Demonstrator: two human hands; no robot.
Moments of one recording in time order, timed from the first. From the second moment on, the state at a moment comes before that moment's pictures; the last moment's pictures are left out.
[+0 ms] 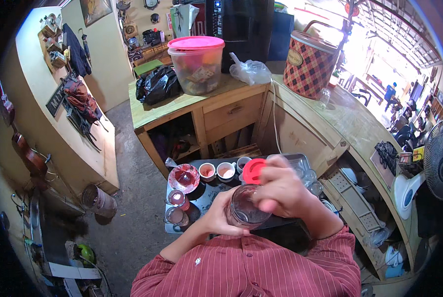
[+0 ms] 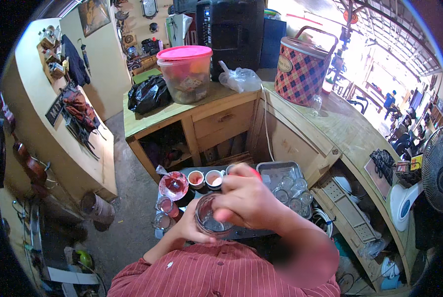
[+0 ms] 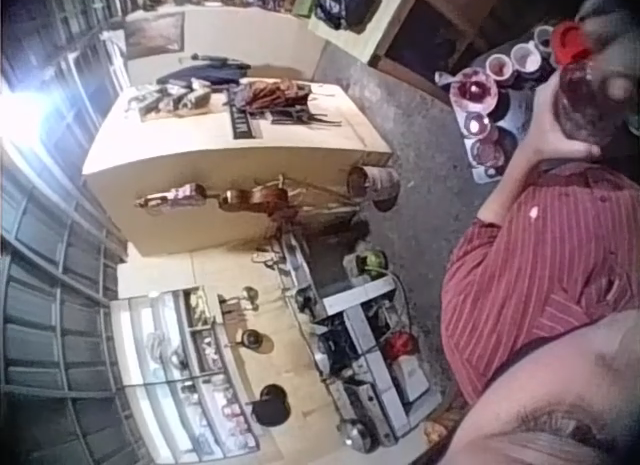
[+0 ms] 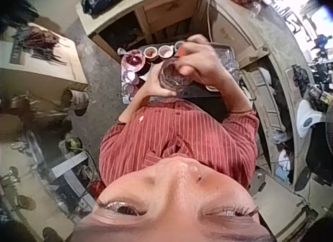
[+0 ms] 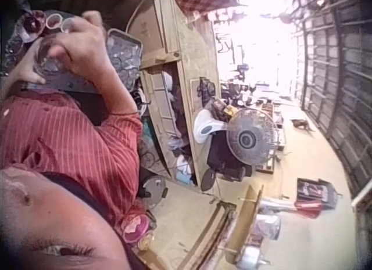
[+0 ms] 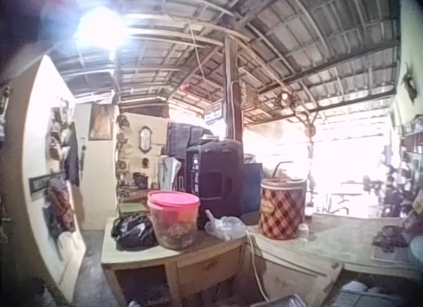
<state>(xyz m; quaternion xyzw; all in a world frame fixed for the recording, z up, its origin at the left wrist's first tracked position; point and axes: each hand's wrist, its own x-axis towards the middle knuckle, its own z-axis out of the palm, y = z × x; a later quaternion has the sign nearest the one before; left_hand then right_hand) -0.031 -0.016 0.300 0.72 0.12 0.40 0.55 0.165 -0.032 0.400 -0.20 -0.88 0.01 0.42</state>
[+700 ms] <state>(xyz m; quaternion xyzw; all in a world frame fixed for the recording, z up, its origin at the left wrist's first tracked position) -0.001 -0.016 0.318 0.80 0.21 0.45 0.33 0.228 -0.062 0.441 -0.27 -0.85 0.07 0.45</state>
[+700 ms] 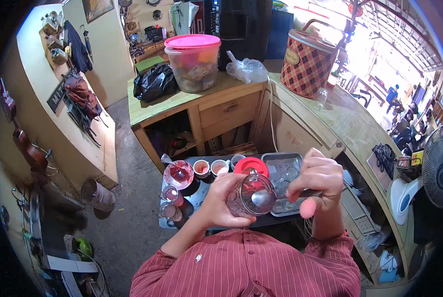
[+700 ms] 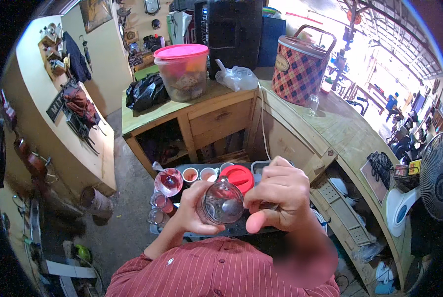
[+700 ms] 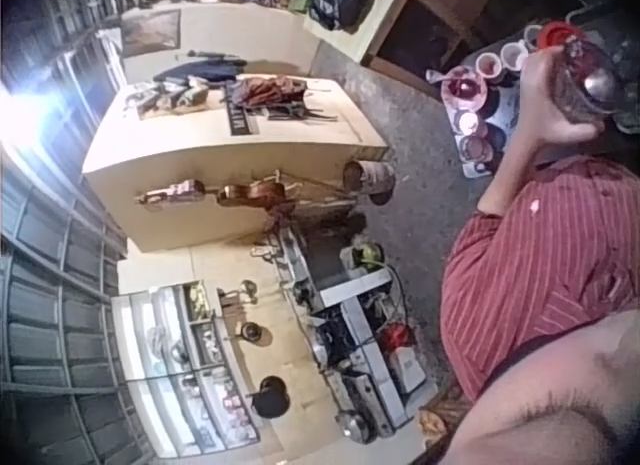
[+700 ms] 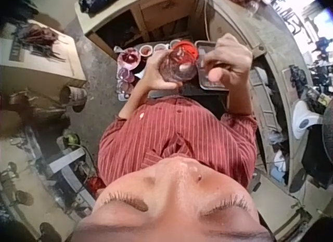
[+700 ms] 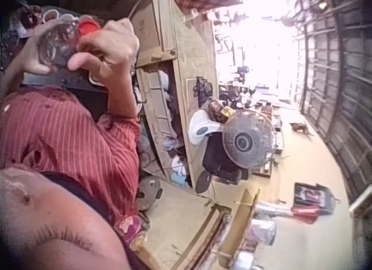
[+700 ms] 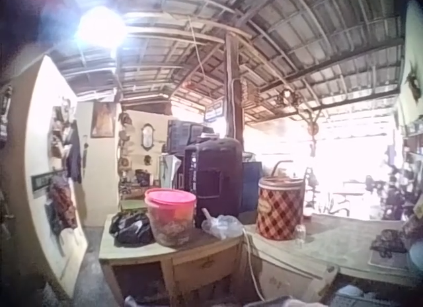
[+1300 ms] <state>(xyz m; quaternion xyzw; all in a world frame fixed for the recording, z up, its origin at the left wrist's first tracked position) 0.042 -0.029 0.323 0.82 0.28 0.48 0.11 0.227 -0.083 0.389 -0.36 -0.60 0.43 0.57</state>
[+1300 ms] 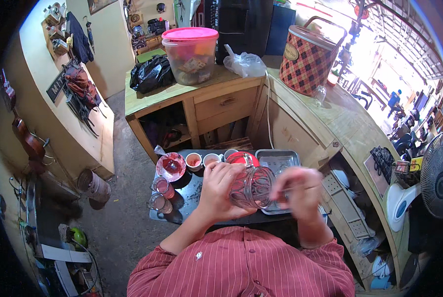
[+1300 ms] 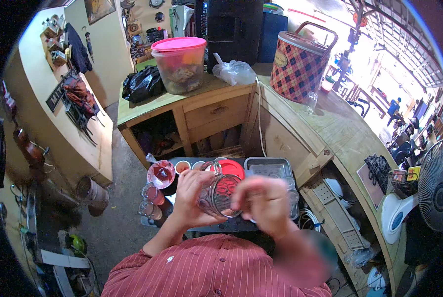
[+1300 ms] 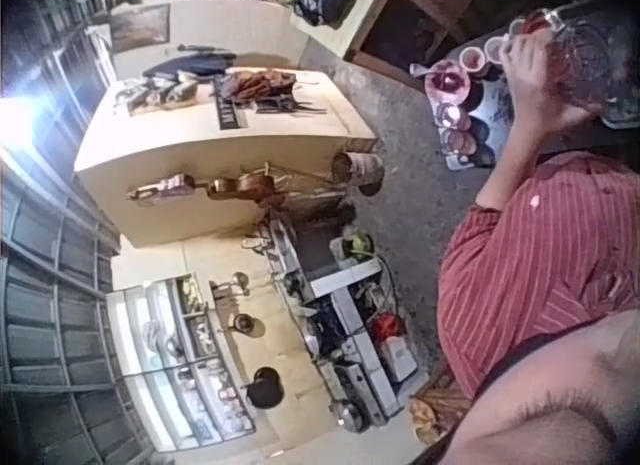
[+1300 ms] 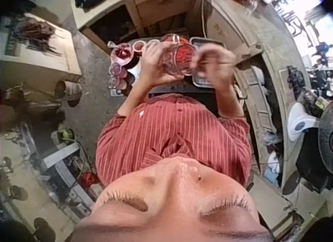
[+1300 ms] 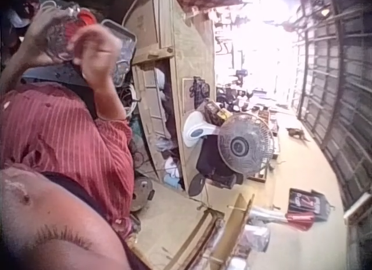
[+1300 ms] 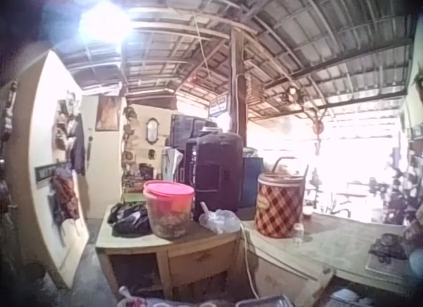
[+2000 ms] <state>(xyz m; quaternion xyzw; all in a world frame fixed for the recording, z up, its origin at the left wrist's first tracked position) 0.057 -0.024 0.318 0.80 0.30 0.51 0.07 0.254 -0.072 0.365 -0.33 -0.71 -0.08 0.62</state>
